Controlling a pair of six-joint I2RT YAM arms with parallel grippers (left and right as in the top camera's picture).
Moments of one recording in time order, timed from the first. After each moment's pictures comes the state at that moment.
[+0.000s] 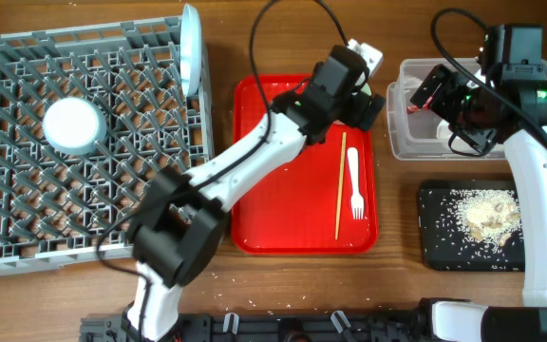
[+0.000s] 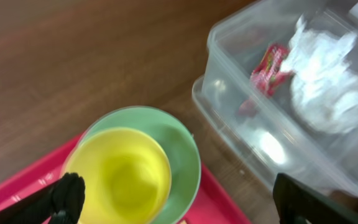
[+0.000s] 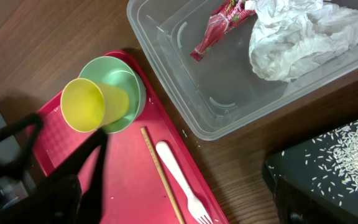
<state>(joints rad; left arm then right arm) -0.74 2.07 1.64 -0.26 0.00 -0.10 -0.04 1.49 1.52 -1.14 -0.07 0.57</state>
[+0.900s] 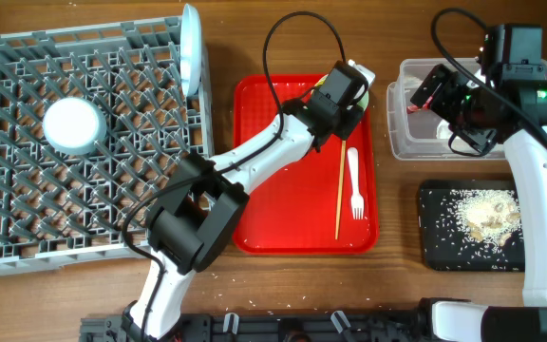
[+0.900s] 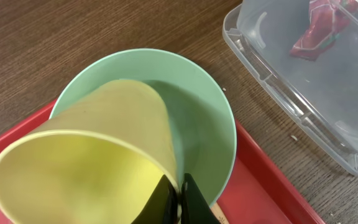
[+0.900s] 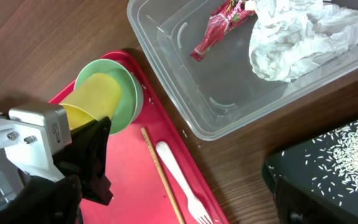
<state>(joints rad) -0.74 2.18 1.64 -0.30 -0.06 -0.05 -0.04 1.49 1.52 -1.14 -0.07 0.57</state>
